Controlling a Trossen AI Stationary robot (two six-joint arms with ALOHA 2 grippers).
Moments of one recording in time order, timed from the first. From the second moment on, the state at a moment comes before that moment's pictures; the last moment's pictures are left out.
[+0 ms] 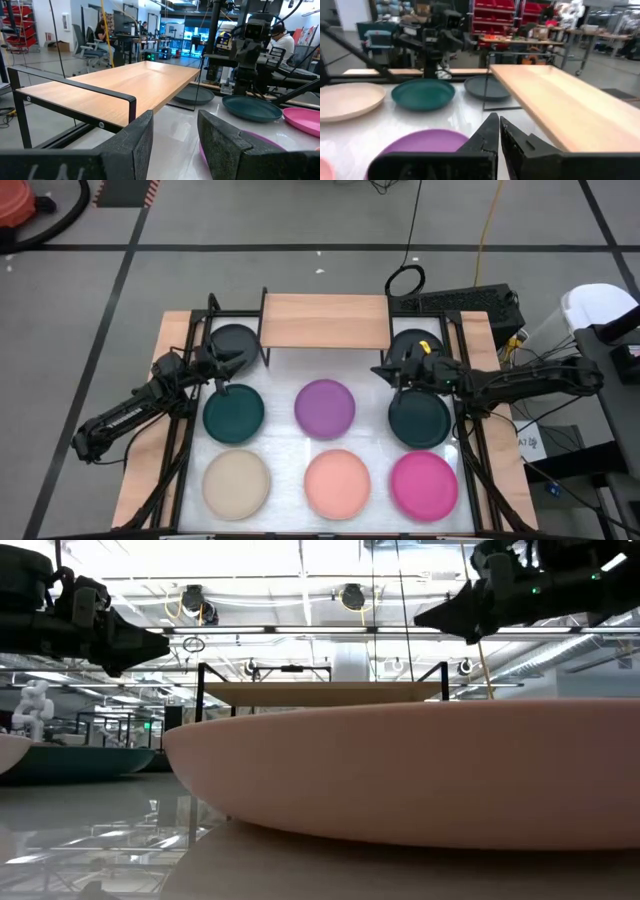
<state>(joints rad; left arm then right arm) 0.61 0.01 0.01 0.06 0.26 -0.08 -0.07 0.92 0.28 0.56 0.18 -0.05</state>
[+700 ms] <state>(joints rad) 0.61 0.01 0.01 0.06 0.26 -0.08 -0.08 1.05 0.28 0.56 0.21 0.07</state>
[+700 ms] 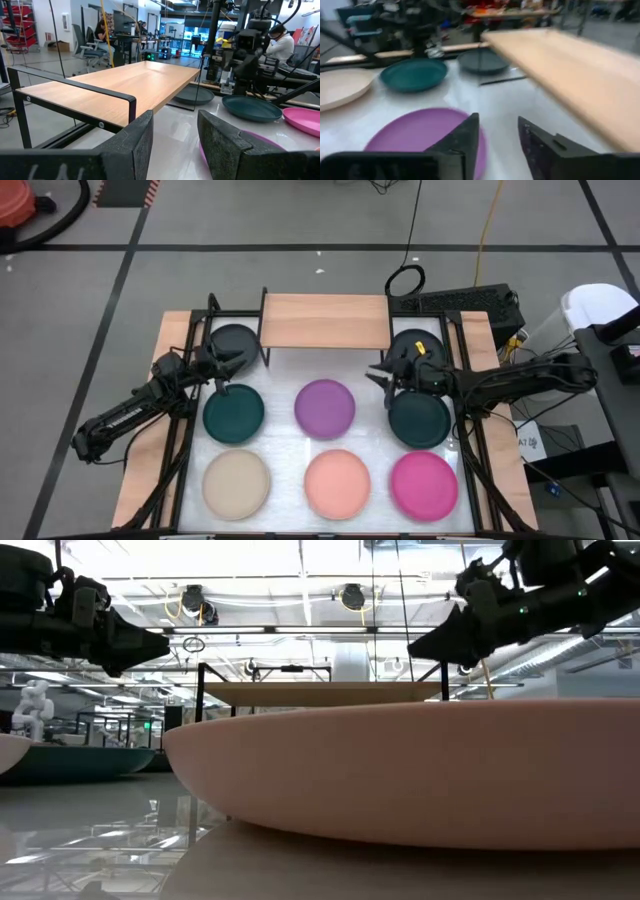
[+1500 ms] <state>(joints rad) 0.61 0.01 0.01 0.06 0.26 -0.08 0.17 1.52 0.55 0.41 0.00 -0.20</state>
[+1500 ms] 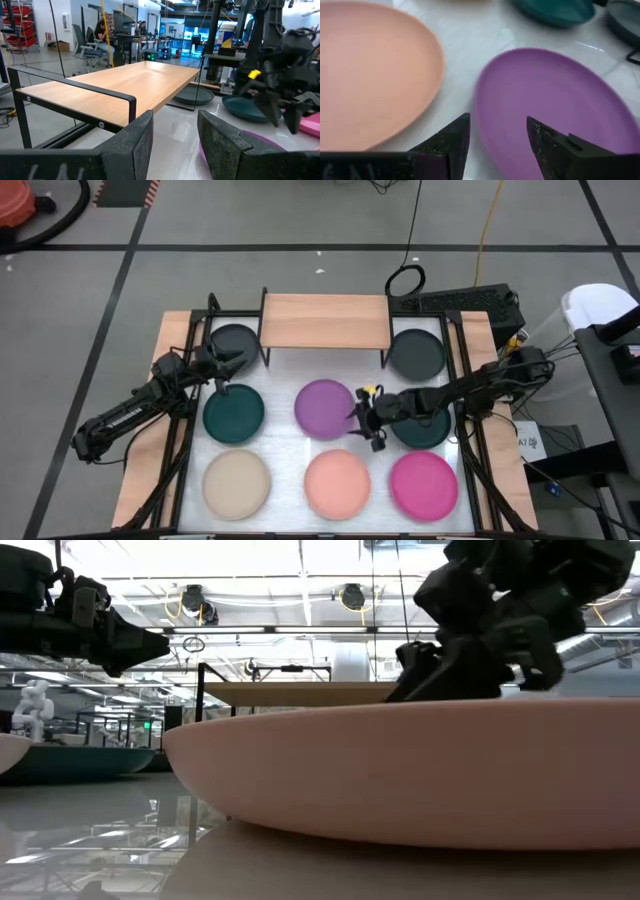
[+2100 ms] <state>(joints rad) 0.61 0.01 0.01 0.06 0.26 -0.08 0.18 1.72 0.55 0.47 0.21 -0.21</state>
